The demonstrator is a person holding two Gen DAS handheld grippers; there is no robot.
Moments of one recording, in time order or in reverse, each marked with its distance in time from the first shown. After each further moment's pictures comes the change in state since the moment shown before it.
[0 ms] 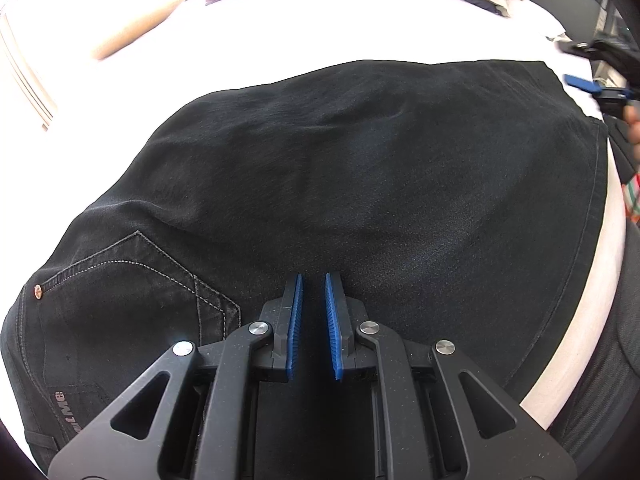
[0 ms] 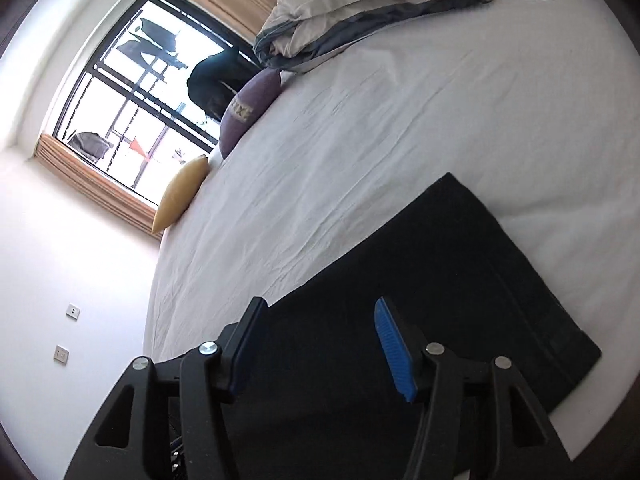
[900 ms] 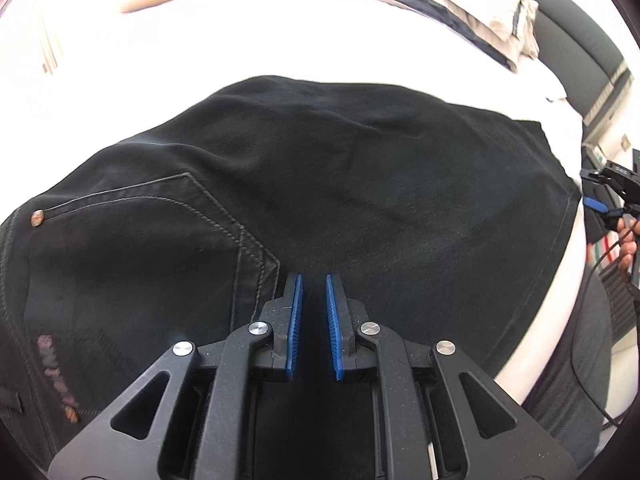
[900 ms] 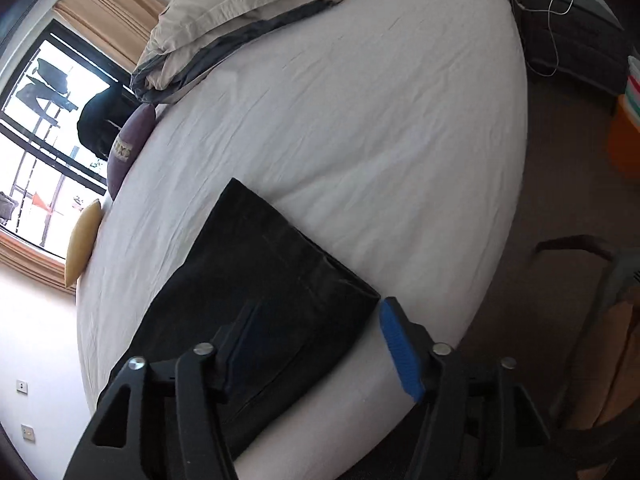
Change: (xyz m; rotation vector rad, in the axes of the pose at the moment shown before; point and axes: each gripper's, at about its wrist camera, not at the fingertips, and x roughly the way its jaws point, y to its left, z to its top) left arm -0.022 0.097 -0.029 -0.199 -0.042 -0.147; right arm -0.094 -0.041 -0.043 0.194 -0.116 -0.259
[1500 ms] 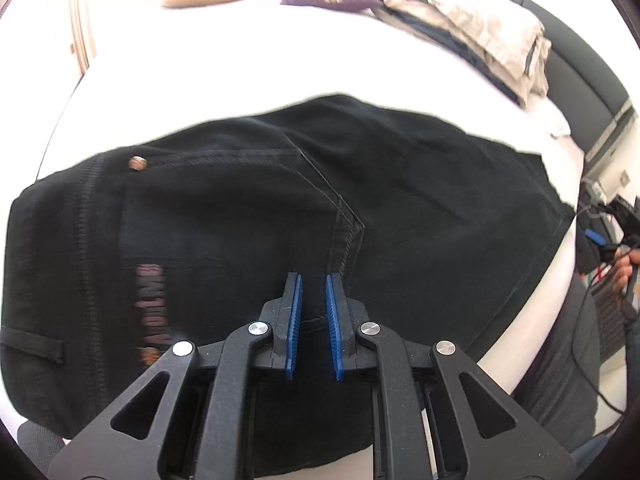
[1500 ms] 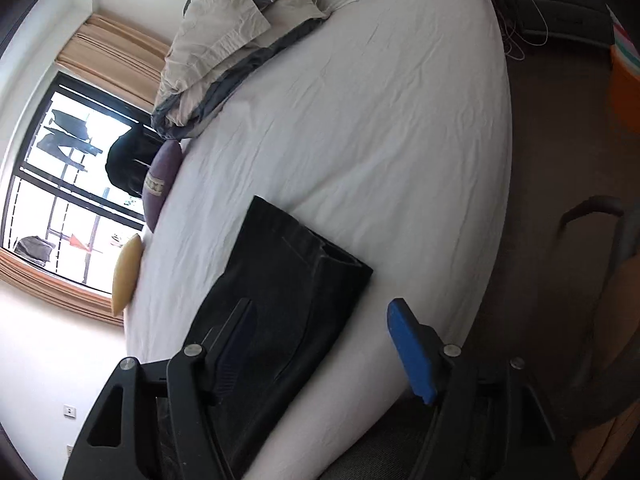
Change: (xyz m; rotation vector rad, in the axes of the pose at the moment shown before) left arm -0.067 0.087 -0.038 -0.107 -0.092 0.000; right arm -0.027 -0.032 -0.014 0.153 -0.057 0.166
